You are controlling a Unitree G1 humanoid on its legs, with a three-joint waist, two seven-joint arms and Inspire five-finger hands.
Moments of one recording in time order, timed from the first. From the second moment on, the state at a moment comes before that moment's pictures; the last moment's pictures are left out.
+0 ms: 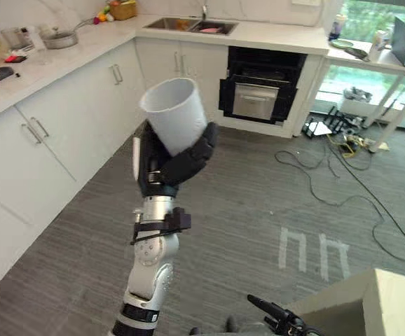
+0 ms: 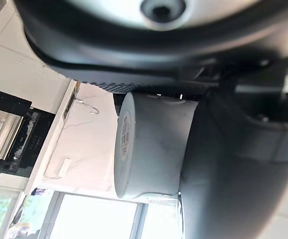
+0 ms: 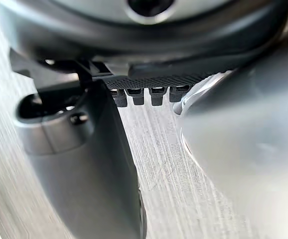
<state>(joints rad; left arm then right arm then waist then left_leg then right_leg) -0.07 0.04 -0.31 -0.27 -0.28 -0.27 0.15 0.17 -0.08 -0.23 0.81 0.40 0.34 0.11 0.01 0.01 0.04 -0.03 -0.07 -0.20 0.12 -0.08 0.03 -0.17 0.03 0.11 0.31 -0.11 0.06</state>
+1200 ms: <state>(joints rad) -0.12 0.07 -0.63 -0.34 -0.40 -0.18 -0.09 0.22 -0.15 -0.07 0.79 0.52 0.40 0.17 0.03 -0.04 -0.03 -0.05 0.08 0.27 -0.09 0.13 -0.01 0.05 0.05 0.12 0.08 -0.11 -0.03</state>
